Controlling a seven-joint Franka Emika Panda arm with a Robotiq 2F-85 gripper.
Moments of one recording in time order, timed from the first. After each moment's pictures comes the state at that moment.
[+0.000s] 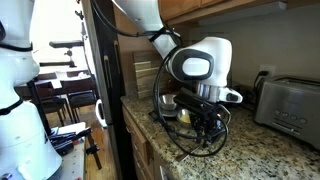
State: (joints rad) arm -0.28 0.43 -0.12 -2.07 -0.01 2.44 -0.40
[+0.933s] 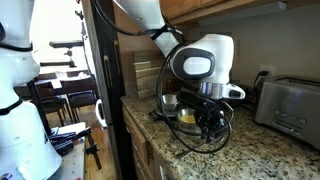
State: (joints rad) arm -0.29 0.44 -0.09 -2.05 0.04 2.48 -0.43
